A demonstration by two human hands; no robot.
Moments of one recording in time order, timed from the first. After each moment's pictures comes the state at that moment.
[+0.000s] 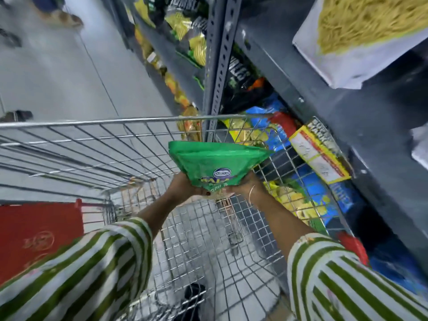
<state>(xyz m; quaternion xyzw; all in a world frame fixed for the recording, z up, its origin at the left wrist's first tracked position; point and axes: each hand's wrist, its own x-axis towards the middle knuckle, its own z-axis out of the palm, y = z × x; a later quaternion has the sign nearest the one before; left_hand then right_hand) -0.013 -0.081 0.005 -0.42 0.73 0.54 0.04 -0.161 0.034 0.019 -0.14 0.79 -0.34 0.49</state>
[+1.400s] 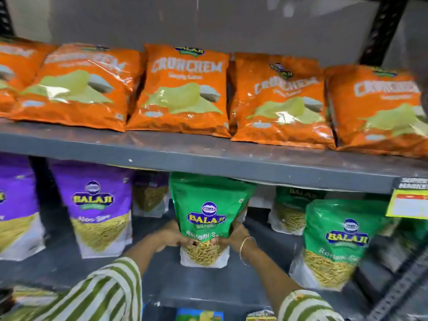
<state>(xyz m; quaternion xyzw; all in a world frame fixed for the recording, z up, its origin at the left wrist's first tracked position) -0.211 0.330 0.324 0.08 0.80 0.54 0.24 -0.163 0.533 0.335 0.06 0.83 -0.55 0.03</state>
